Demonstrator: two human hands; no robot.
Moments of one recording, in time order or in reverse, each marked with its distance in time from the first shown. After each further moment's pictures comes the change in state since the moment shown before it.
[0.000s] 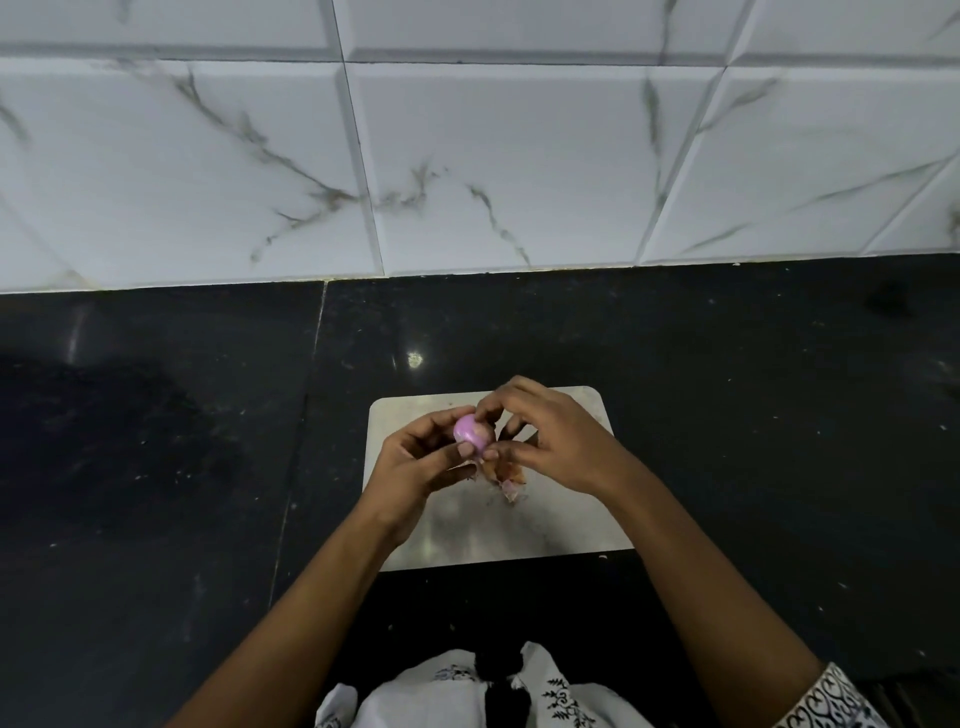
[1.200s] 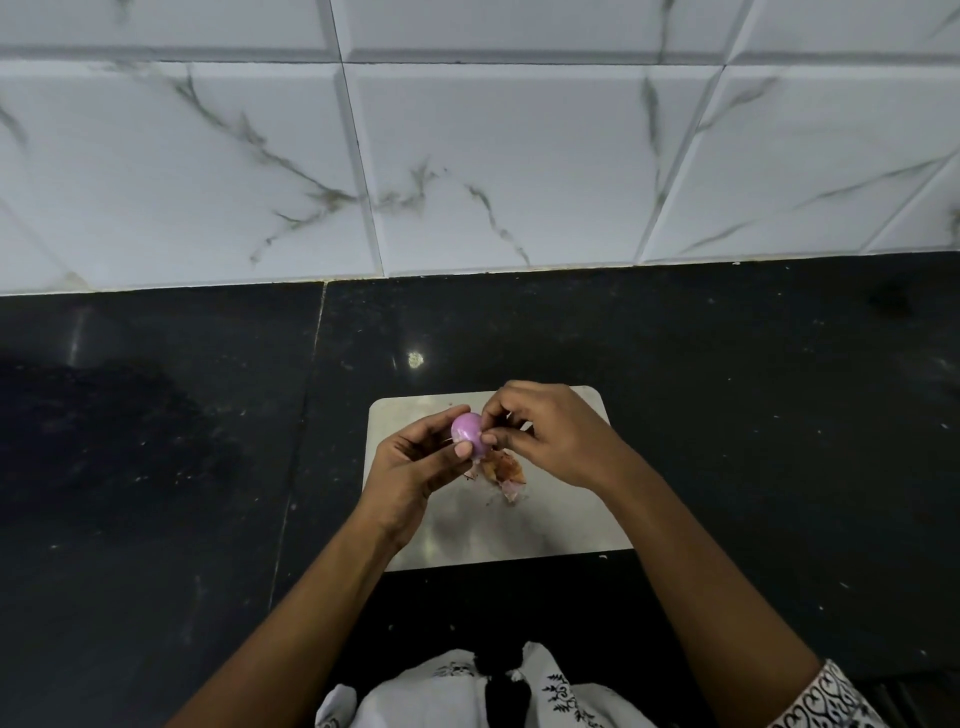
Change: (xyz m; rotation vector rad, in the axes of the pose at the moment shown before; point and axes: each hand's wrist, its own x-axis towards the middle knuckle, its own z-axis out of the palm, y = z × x) left_hand 0.000 -0.004 0.000 -0.147 0.049 0.009; right_hand 0.005 -0.003 -0.002 -0.083 0.032 -0.008
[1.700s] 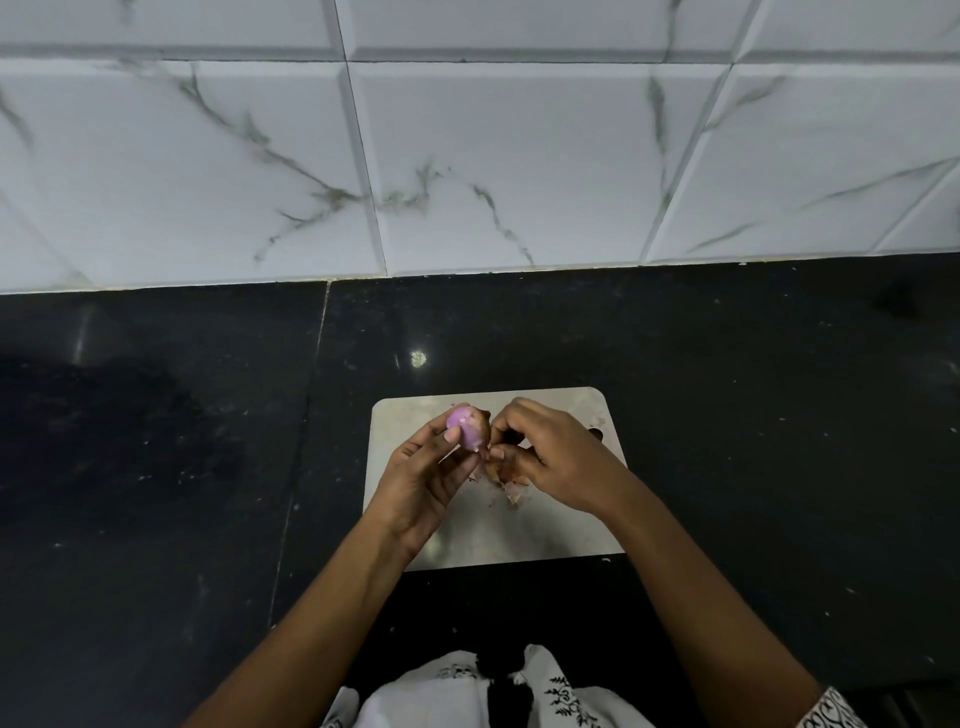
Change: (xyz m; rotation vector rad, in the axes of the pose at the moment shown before) left_hand 0.005 -0.010 0.002 -0.376 -0.016 -0.145; right_hand -0.009 0.014 0.016 -0.017 -0.027 0.015
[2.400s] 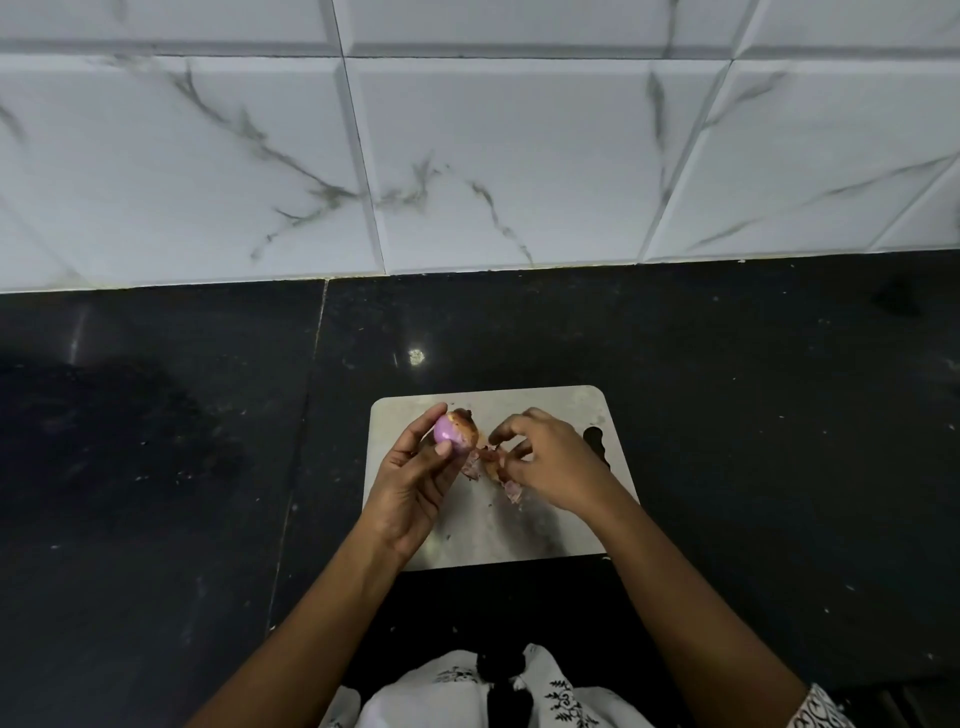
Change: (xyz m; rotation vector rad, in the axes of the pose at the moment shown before) left_hand 0.001 -0.004 -0.011 -0.060 0.025 0.066; right_hand 0.002 -0.004 0.012 0.077 -0.029 0.385
